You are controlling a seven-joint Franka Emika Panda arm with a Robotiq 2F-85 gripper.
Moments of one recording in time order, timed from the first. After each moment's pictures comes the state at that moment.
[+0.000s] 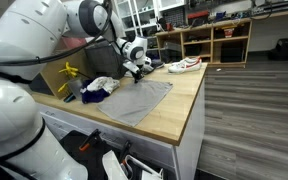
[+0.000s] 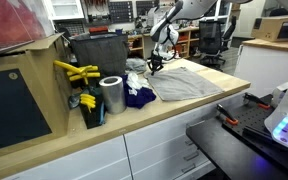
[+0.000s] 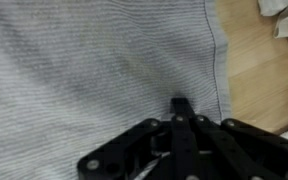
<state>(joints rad) -0.01 0.93 0.18 -1.41 0.34 2.34 0.12</state>
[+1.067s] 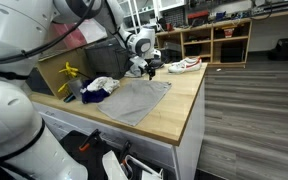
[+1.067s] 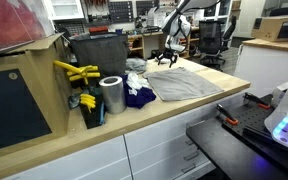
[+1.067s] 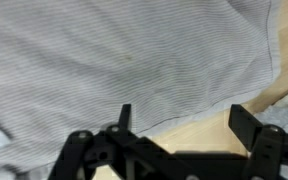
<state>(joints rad) -0.07 0.75 0.09 -1.60 0.36 2.42 0.08</state>
